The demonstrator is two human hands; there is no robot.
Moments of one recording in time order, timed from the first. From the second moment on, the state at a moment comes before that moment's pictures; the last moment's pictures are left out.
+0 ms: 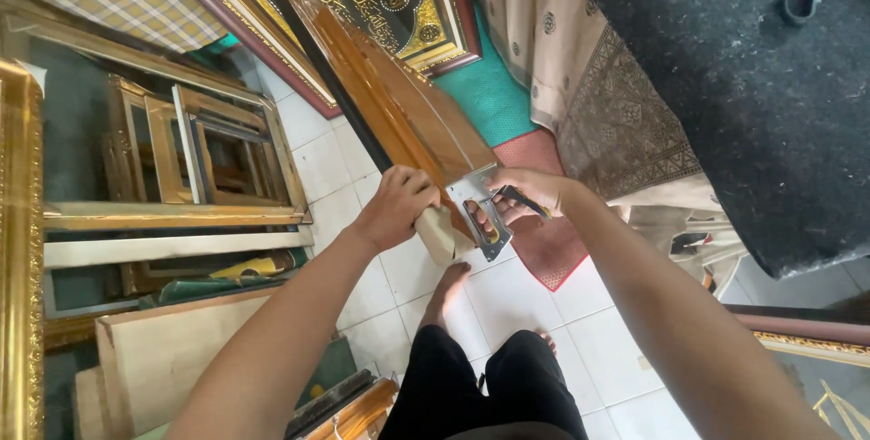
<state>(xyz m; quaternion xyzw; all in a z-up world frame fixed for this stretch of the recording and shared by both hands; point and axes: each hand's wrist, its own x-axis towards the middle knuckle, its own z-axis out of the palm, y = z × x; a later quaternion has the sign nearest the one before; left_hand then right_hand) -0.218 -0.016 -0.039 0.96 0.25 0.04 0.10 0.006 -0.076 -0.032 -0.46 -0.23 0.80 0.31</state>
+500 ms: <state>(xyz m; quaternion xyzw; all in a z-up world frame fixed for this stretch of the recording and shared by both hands) -0.235 0.000 -0.086 0.96 0.23 0.12 0.08 -0.007 -0.033 -0.057 -0.41 -0.34 0.83 0.15</state>
